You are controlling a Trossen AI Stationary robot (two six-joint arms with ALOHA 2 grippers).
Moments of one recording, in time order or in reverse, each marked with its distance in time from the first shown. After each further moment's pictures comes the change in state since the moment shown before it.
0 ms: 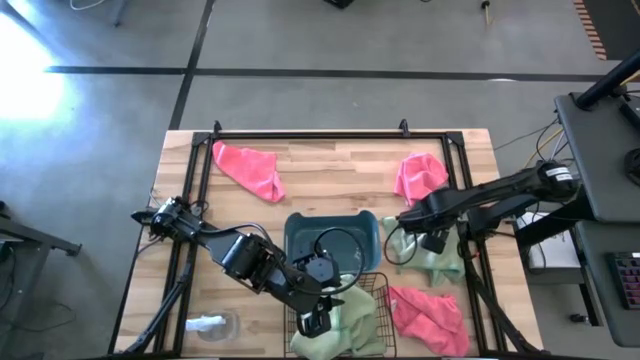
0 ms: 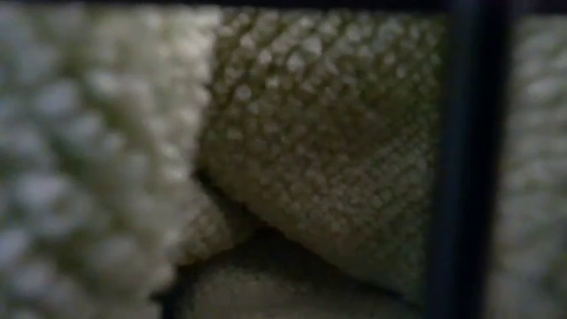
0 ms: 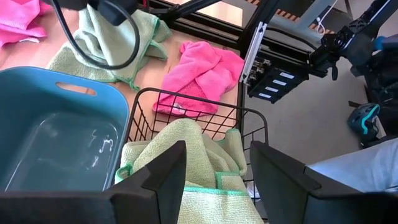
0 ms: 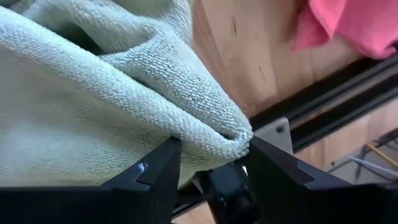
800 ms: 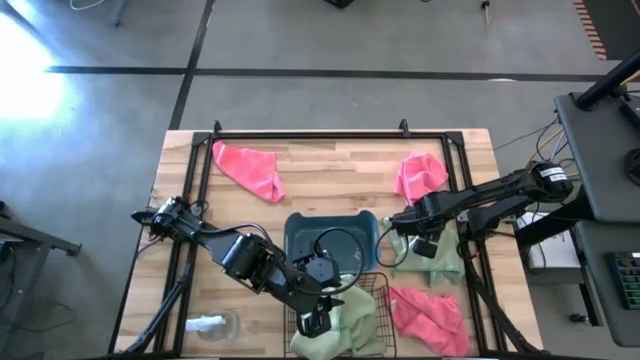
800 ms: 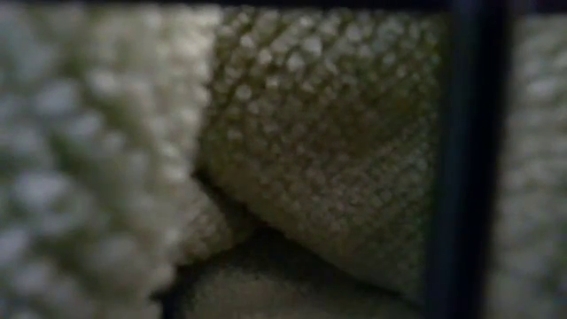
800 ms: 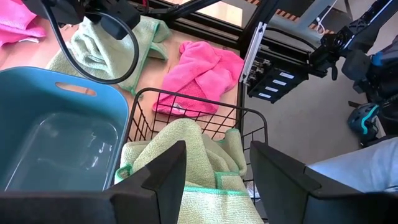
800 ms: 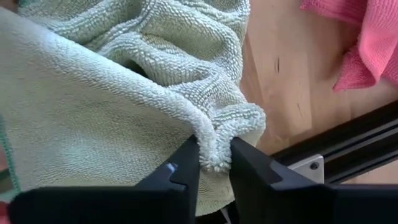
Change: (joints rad) left arm 0.000 0.000 0.000 0.000 0.001 0.000; right arm 0.000 0.046 0.000 0.139 -0.053 -0.052
